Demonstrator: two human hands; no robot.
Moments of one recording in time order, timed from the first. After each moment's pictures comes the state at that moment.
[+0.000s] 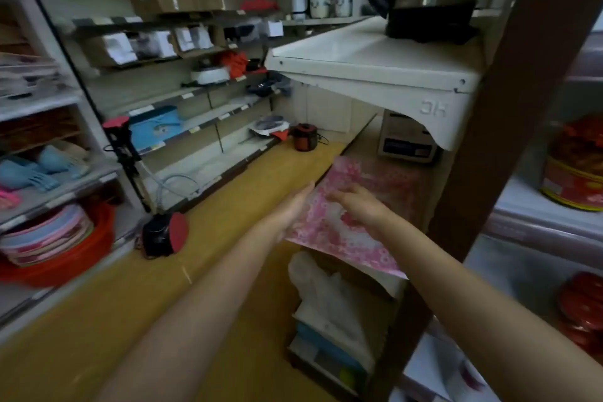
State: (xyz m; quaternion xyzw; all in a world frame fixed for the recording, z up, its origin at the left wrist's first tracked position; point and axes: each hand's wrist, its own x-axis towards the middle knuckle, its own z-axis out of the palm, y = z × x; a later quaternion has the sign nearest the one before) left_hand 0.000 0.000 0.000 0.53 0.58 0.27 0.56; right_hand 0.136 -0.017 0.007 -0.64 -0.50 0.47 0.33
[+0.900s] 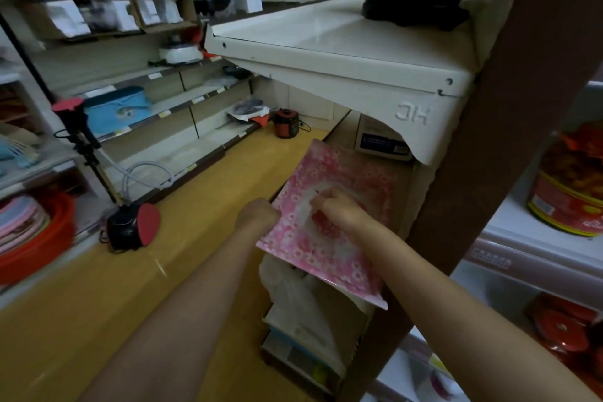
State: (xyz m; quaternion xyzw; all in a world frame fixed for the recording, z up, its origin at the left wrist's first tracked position) left_hand 0.022 0.083 -0.047 0.59 0.73 0.10 0.32; right_hand 0.177 0.053 -0.035 -0.66 -0.52 0.44 0.32
